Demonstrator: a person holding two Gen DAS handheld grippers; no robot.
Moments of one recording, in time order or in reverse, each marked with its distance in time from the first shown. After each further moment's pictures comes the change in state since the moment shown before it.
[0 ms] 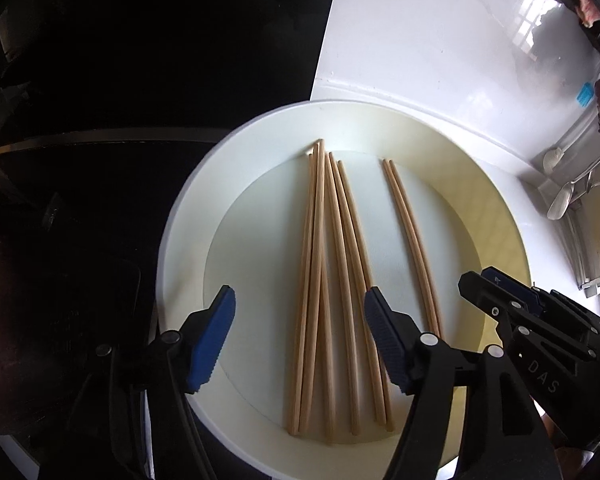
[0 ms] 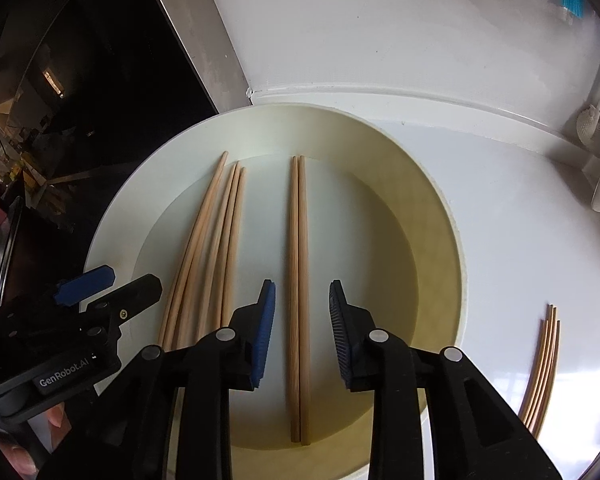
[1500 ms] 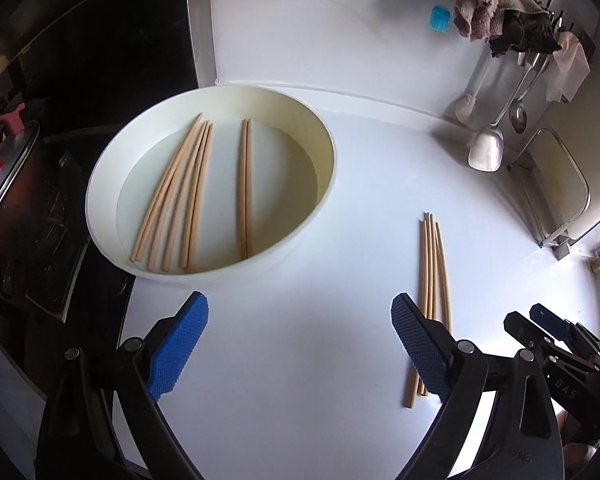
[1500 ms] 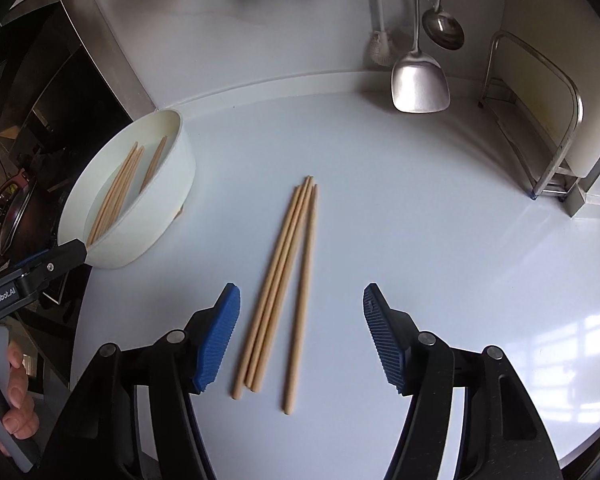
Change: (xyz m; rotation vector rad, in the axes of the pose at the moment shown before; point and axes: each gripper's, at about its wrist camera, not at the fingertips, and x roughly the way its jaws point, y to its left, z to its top) left arm -0.087 -0.179 -0.131 0.031 -0.092 0.052; right arm -0.153 -0.220 -0.169 0.098 -0.078 -0.038
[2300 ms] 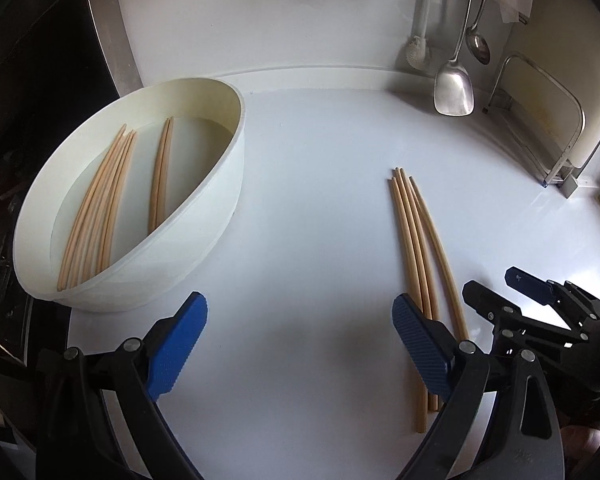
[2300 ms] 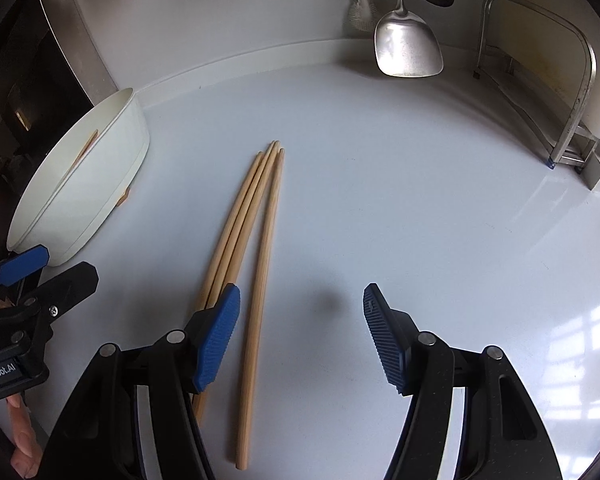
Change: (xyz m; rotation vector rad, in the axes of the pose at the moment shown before) left arm 0.068 -0.052 -0.031 0.202 -0.044 -0.017; right arm 0.074 -0.012 -0.022 0.010 -0.038 -0.063
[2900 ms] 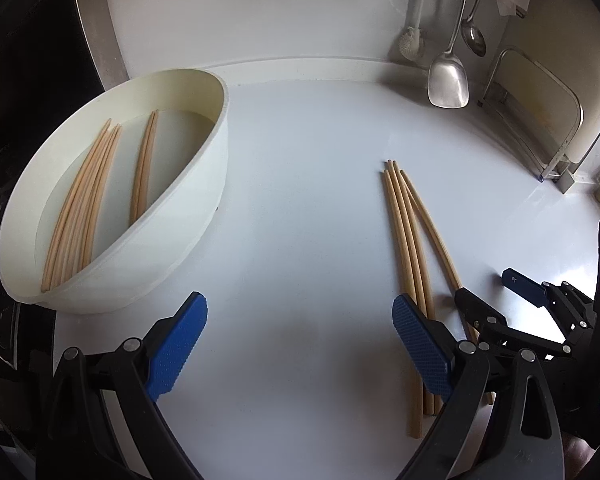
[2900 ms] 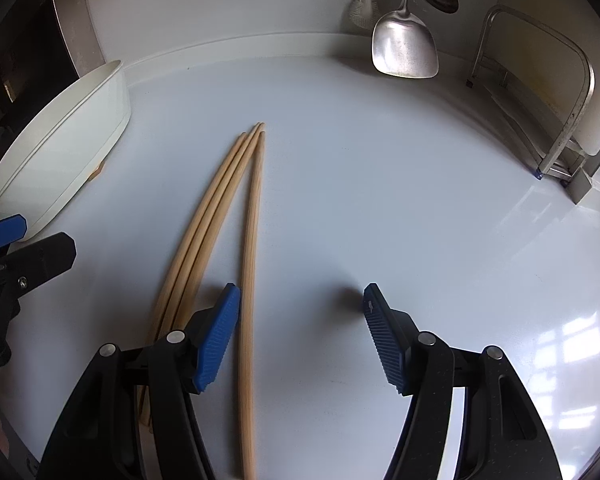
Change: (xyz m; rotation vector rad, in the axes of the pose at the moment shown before) left arm 0.011 -0.010 -0.001 0.004 0.026 -0.031; right arm 0.012 -0.001 -0.008 -0.064 0.006 -0.102
